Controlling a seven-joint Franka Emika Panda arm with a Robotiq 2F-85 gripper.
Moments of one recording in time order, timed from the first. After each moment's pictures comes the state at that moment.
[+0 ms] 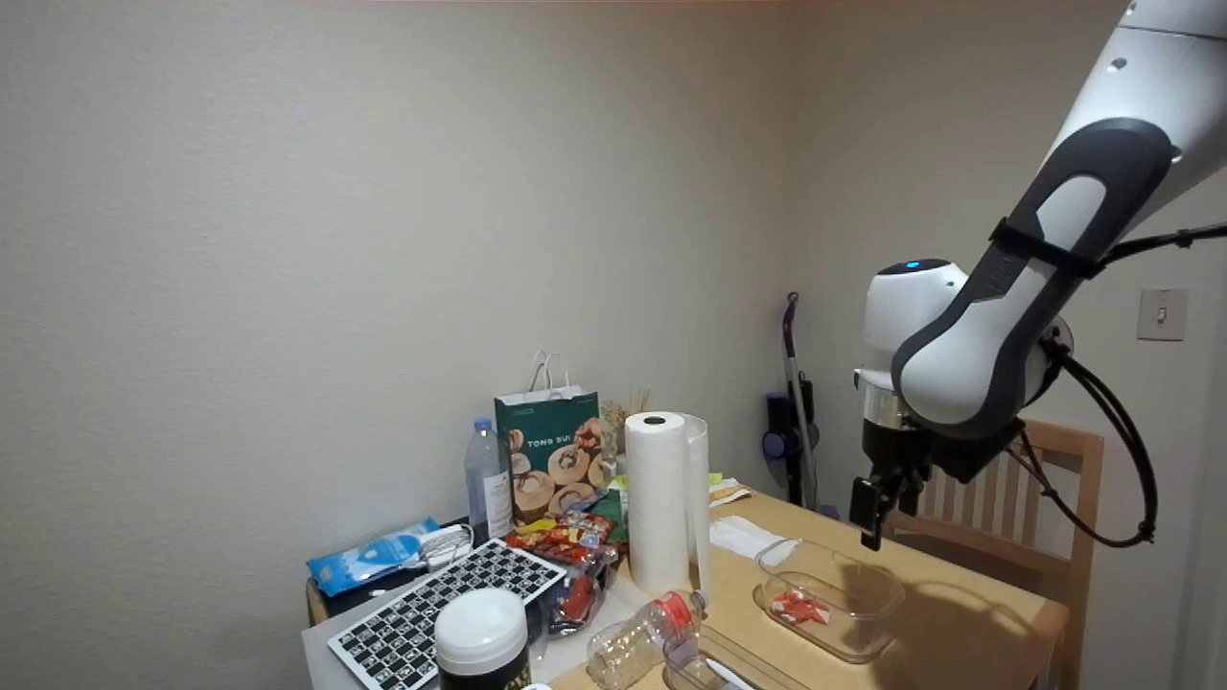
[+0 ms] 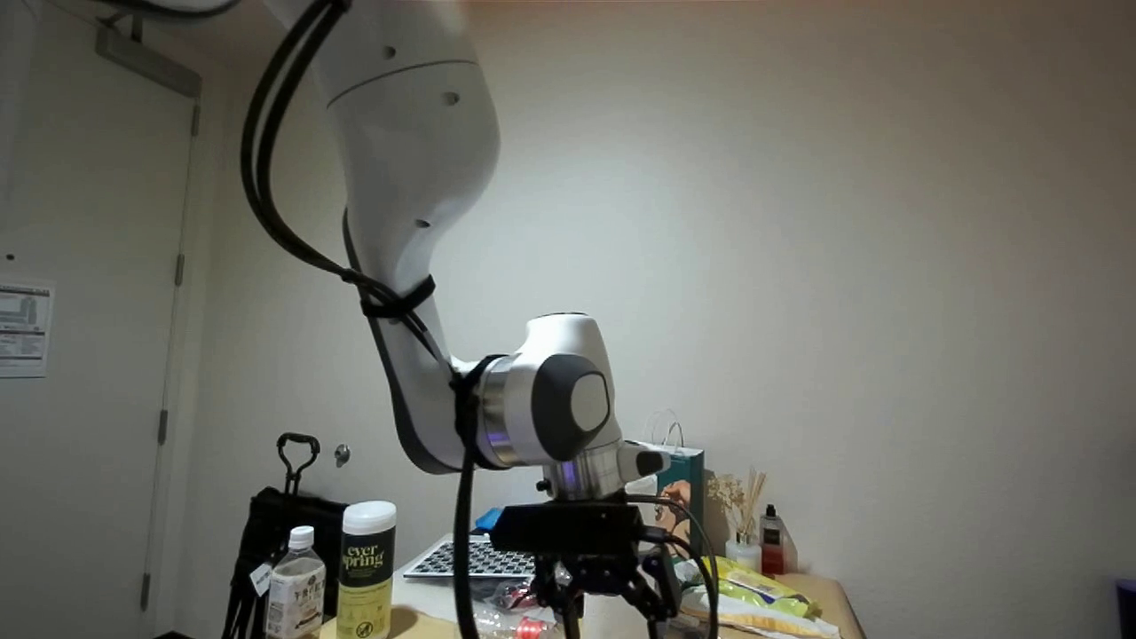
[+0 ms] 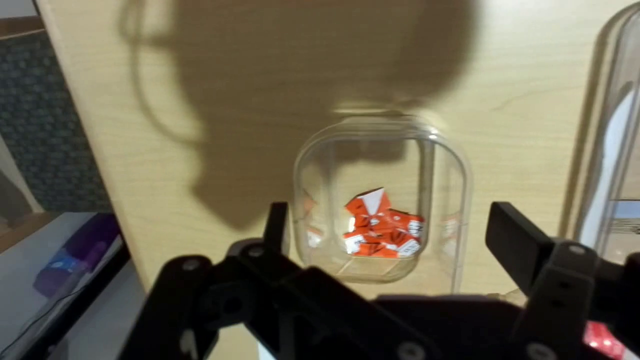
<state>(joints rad) -0.13 0.04 -0.20 -2.58 -0.32 2.77 0.00</state>
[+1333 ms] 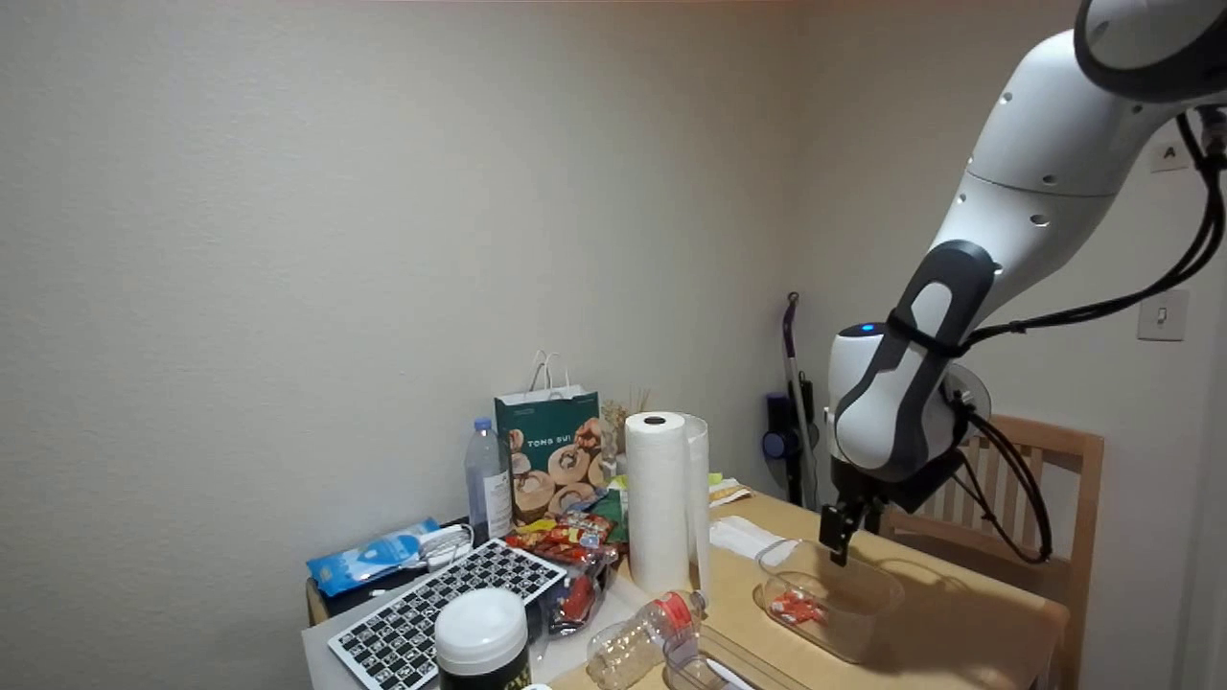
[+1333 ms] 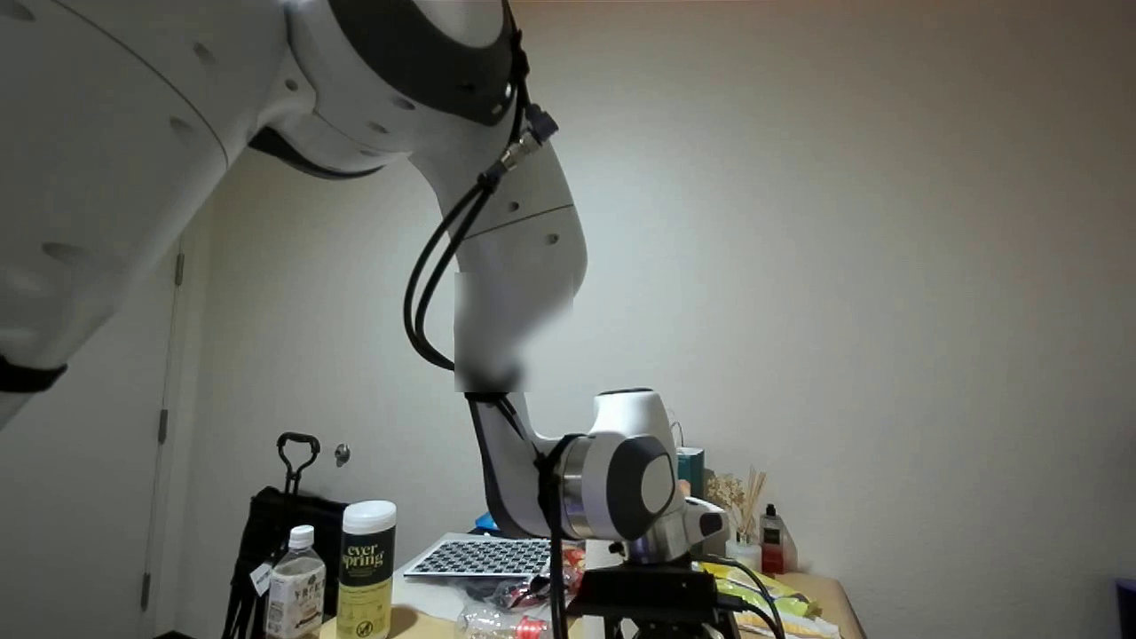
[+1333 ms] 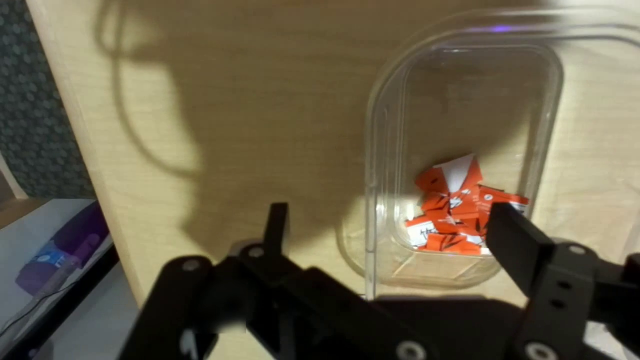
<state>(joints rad) -0.20 0.42 -0.17 -2.28 -0.21 2.87 -0.13</state>
